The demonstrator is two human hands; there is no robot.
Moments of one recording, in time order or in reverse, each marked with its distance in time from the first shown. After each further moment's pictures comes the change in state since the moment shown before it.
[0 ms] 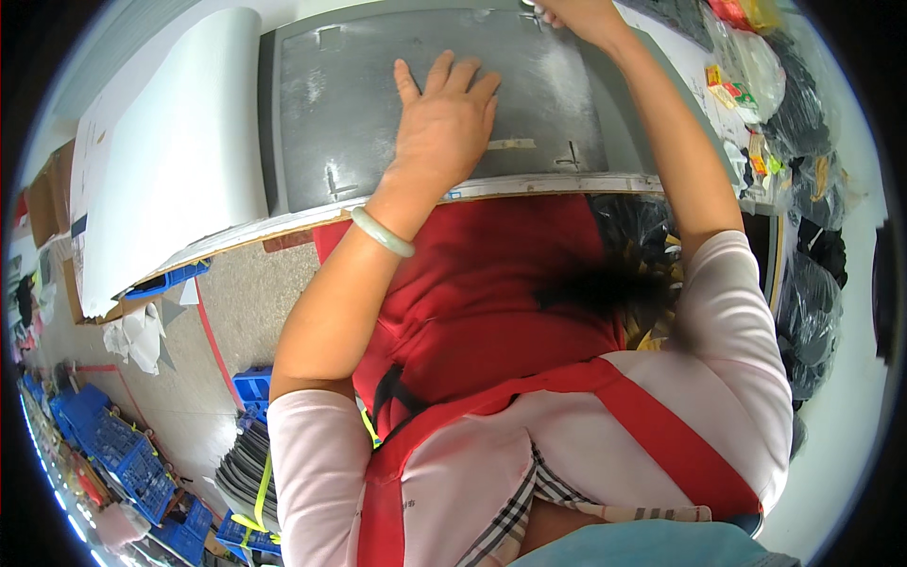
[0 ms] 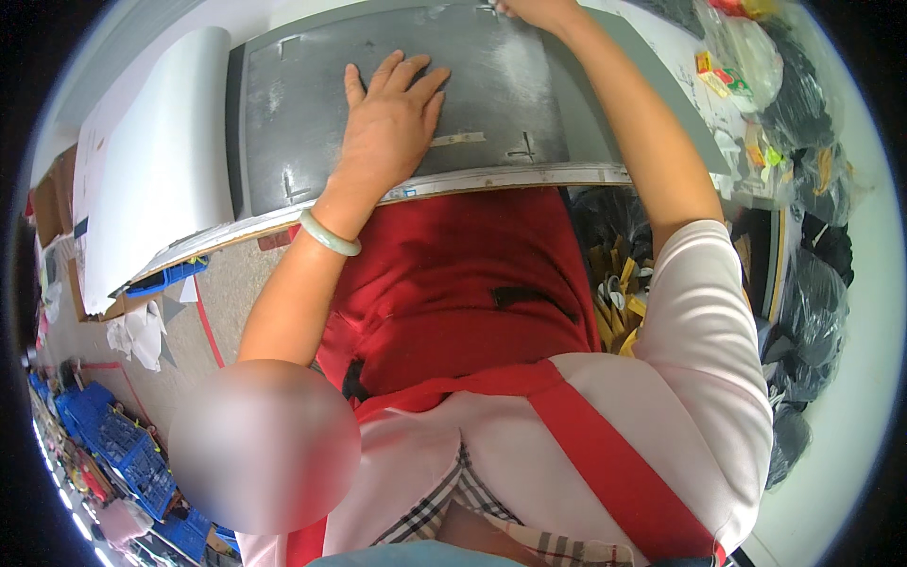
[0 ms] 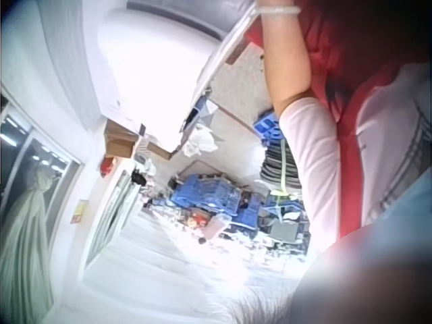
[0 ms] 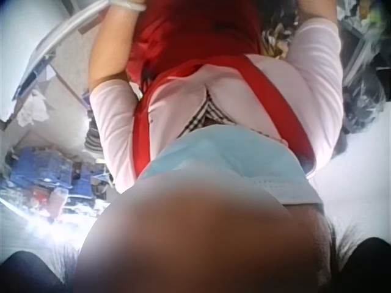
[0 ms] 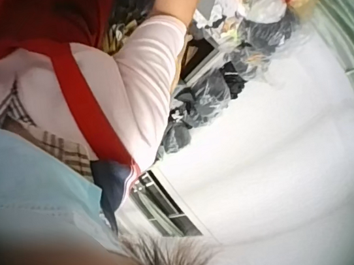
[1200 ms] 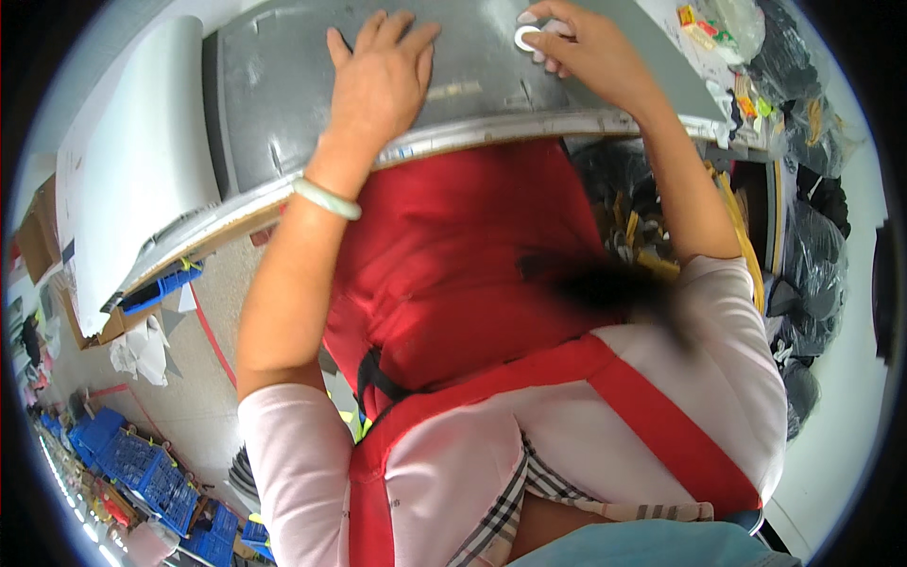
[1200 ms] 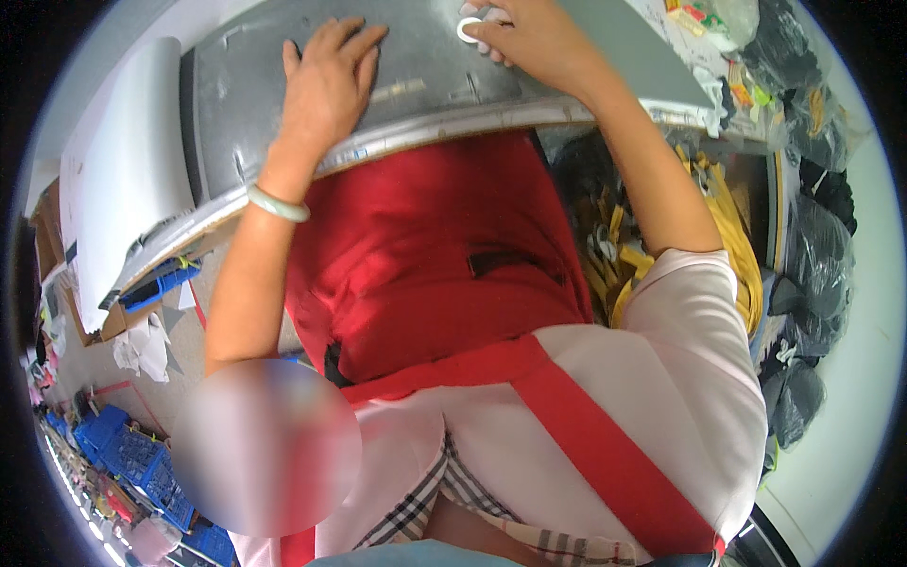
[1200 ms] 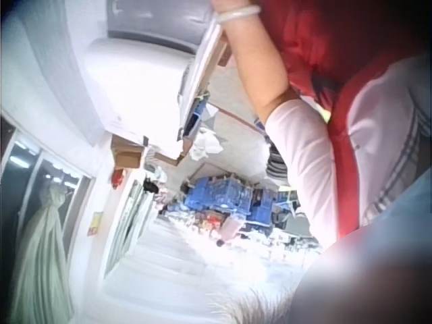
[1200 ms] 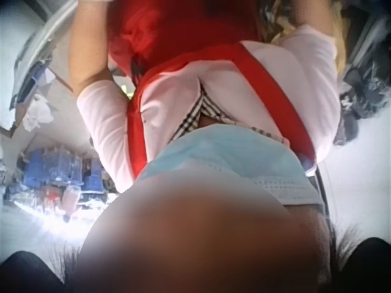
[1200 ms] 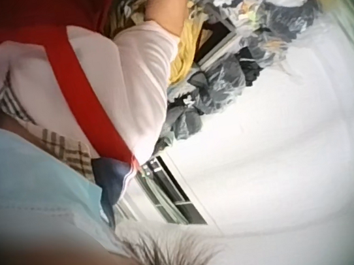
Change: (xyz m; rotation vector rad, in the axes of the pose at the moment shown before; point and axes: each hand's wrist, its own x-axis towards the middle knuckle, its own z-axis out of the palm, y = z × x) left_hand 0.004 0.000 -0.005 0.090 0.137 0.106; right_hand -0.141 -0.053 0.021 -0.209 0.074 0.424
